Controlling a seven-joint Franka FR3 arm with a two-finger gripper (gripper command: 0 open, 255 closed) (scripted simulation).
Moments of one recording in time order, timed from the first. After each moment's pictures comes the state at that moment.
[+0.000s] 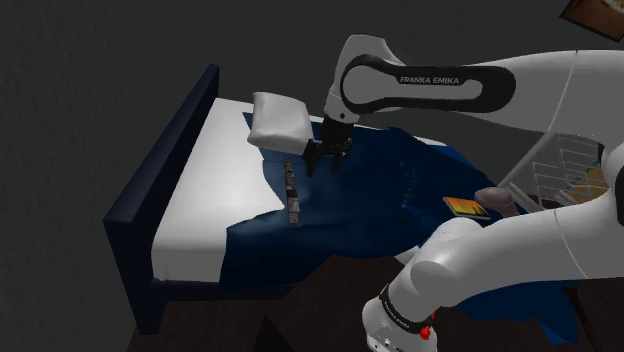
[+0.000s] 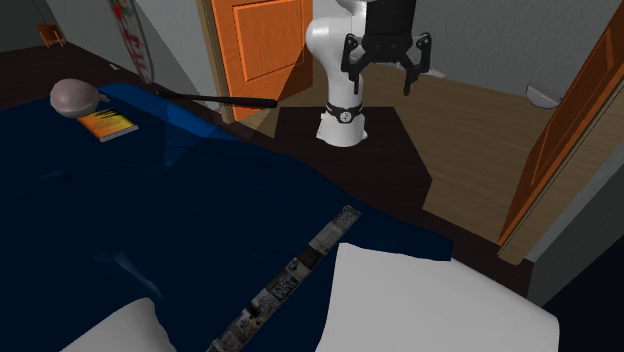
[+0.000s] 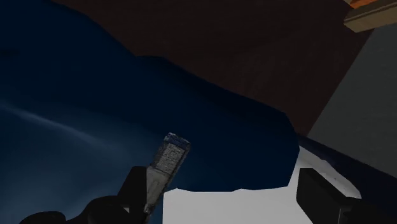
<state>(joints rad) -0.05 -0.56 0.06 -2.49 0.10 1.87 0.15</state>
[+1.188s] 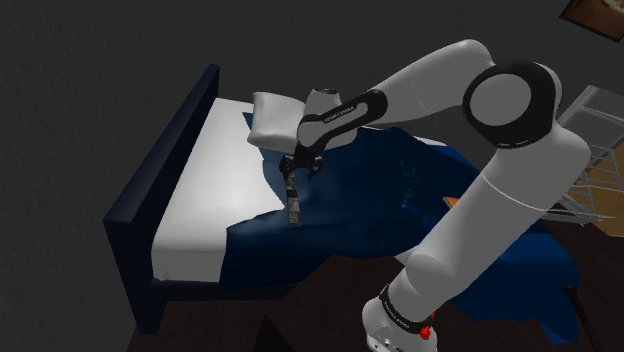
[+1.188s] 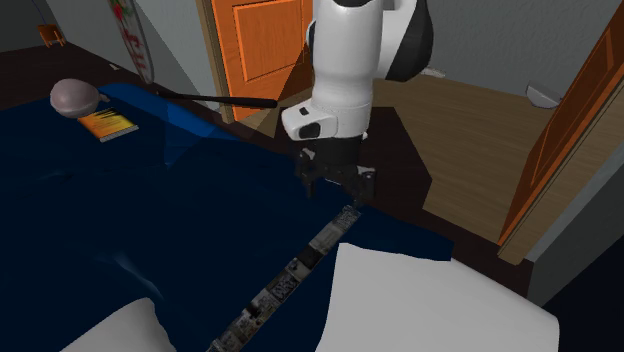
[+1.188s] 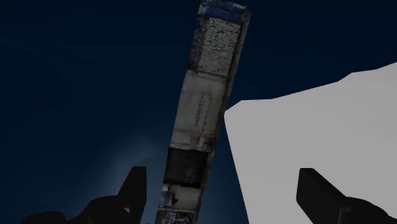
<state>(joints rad) -0.18 0.03 0.04 -2.38 -0.03 2.45 0.37</state>
